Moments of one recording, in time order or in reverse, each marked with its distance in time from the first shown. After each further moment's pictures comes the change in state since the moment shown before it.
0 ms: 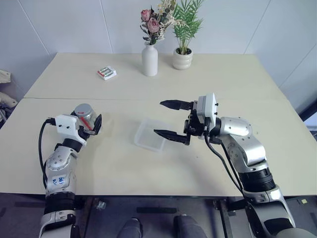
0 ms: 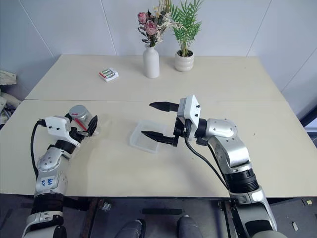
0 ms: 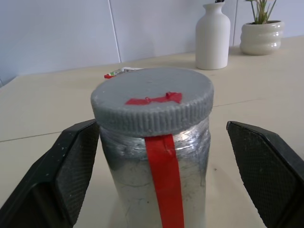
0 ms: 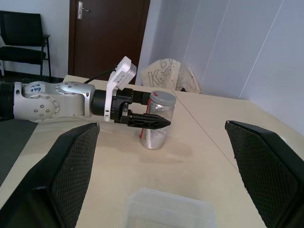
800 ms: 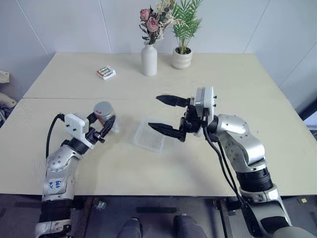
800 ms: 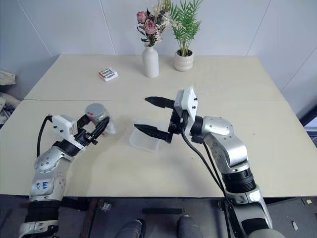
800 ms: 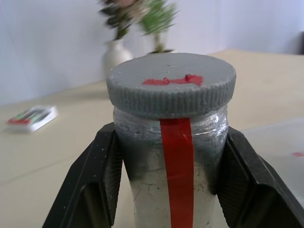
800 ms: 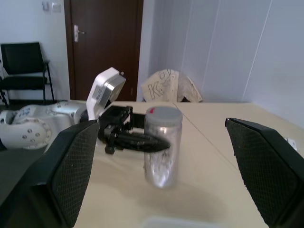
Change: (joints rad) left arm 0.097 0.092 -0.112 -0.373 -0.189 0.151 -0.313; right arm -0.063 0.052 -0.017 -0.130 0.139 0.231 -0.151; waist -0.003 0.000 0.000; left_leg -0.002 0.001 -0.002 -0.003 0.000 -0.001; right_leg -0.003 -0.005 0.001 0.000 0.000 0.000
